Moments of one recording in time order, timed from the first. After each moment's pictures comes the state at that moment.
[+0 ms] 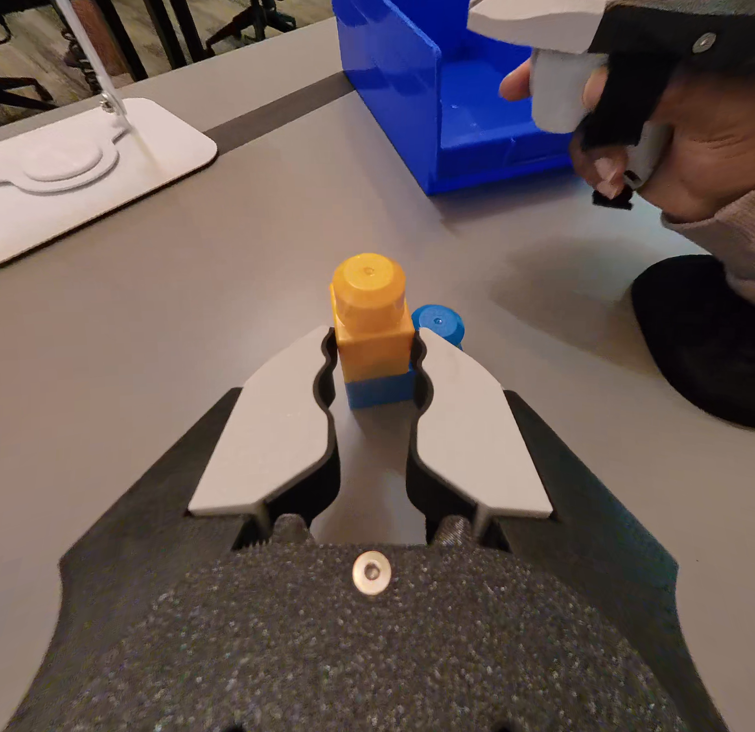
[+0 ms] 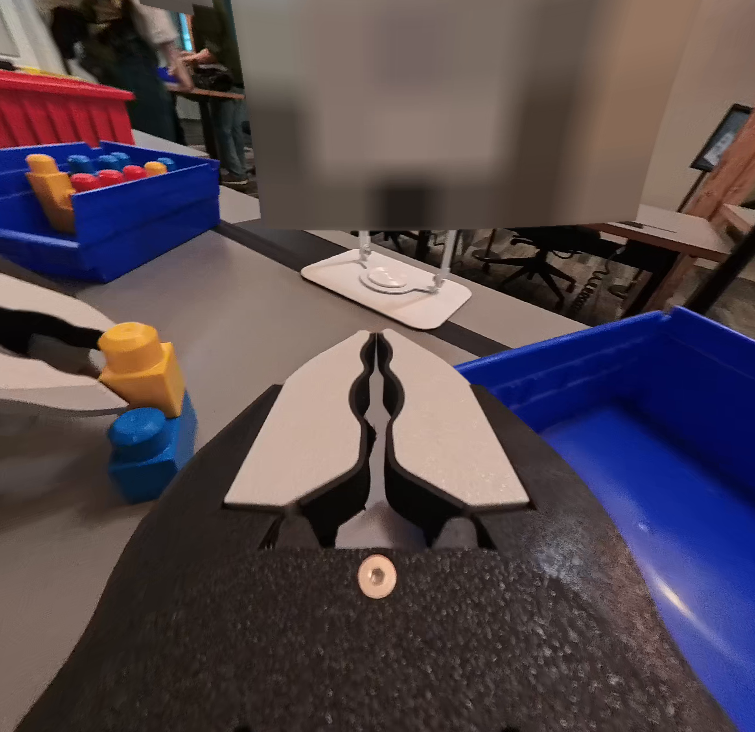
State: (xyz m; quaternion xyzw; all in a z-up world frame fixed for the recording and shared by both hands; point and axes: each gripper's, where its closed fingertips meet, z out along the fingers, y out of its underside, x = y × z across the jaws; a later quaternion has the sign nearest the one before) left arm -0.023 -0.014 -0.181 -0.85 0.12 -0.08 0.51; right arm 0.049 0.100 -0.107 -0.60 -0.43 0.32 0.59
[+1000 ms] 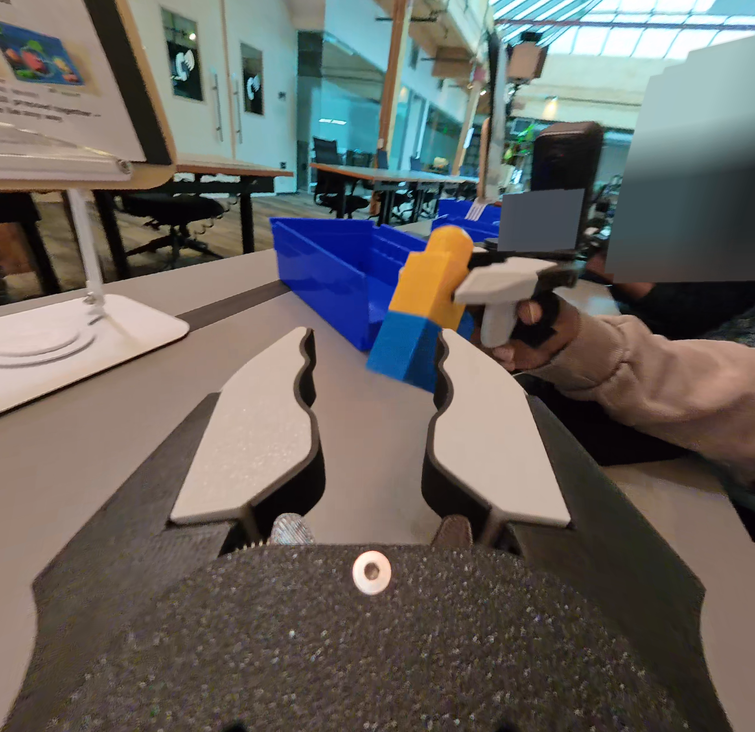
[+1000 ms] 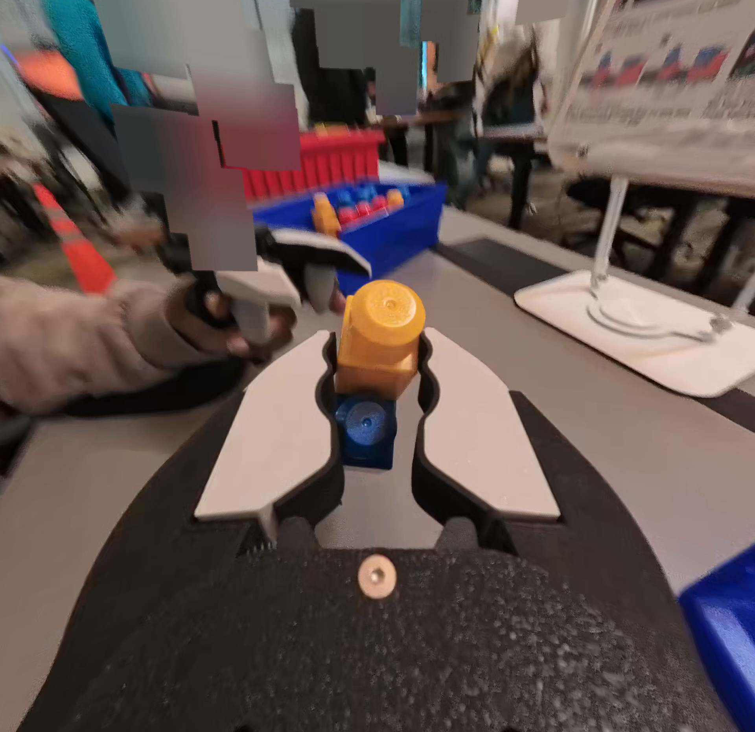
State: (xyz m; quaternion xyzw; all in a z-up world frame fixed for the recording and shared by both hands) left arm -0.044 -0.031 -0.096 -0.68 0.15 -0.25 0.67; right arm -0.002 -0.006 -0.095 -0.51 -0.52 0.52 0.44
